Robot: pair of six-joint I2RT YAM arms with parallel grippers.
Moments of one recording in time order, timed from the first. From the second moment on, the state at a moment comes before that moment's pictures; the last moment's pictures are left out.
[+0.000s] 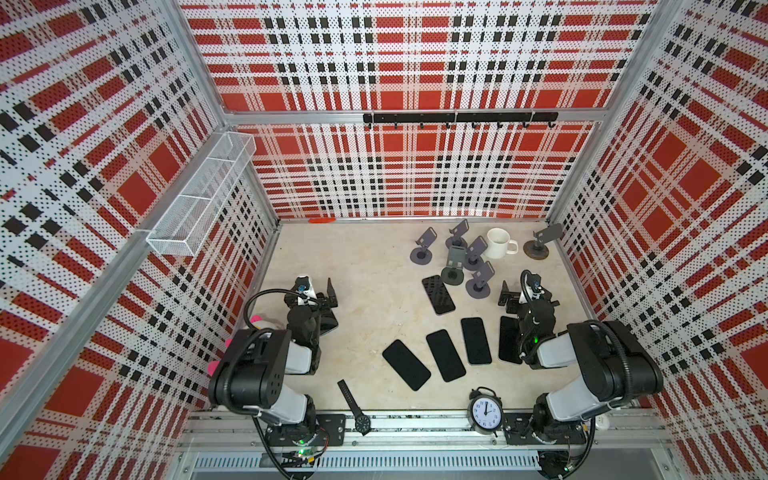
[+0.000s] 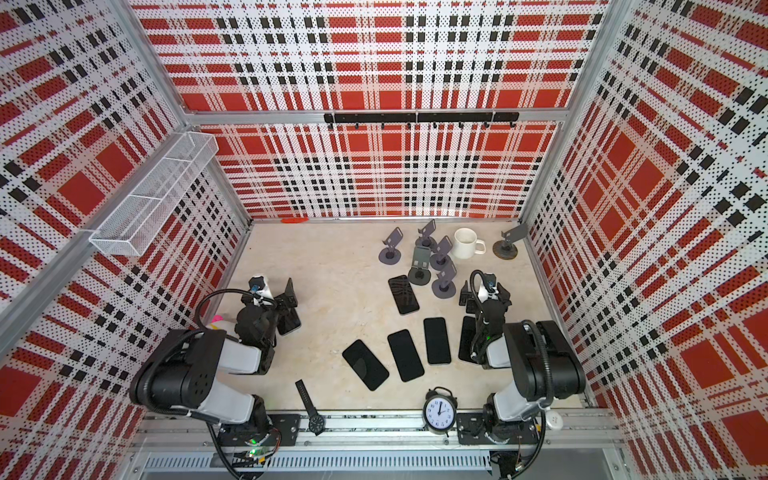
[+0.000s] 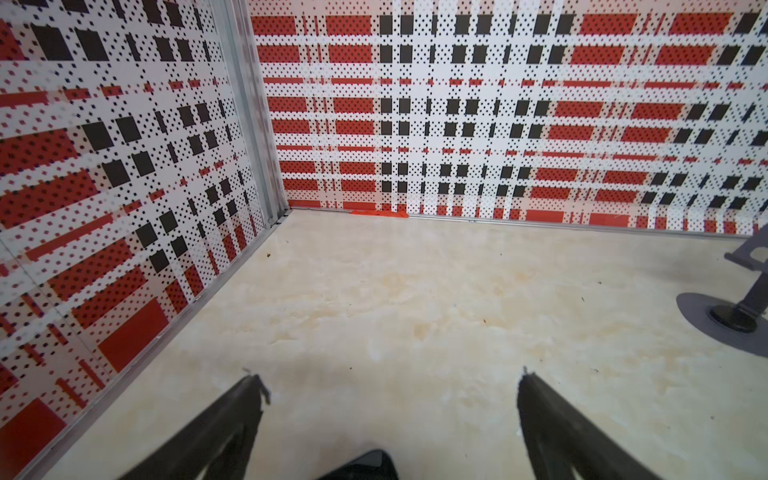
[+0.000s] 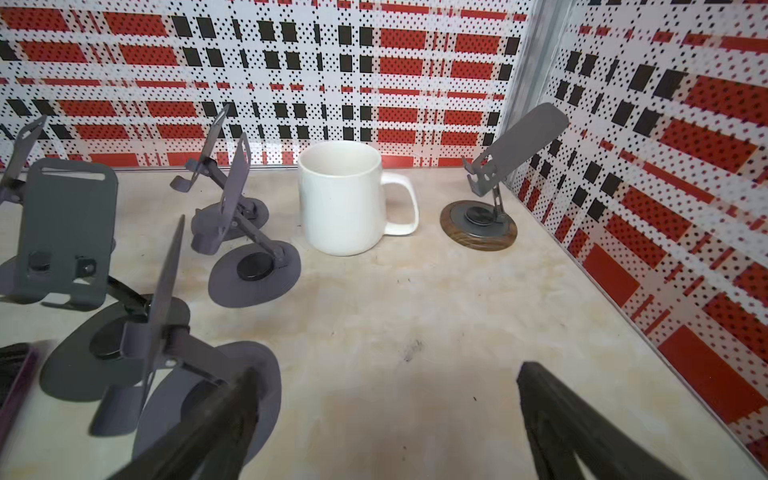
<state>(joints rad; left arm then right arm) 0.00 1.55 0.19 1.31 -0.13 -0.02 0.06 1.57 0.23 1.20 0.20 -0.01</state>
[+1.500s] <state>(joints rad) 0.00 1.56 0.20 1.34 -0.14 -0.05 -0.04 1.57 0.27 1.17 -0.17 0.01</state>
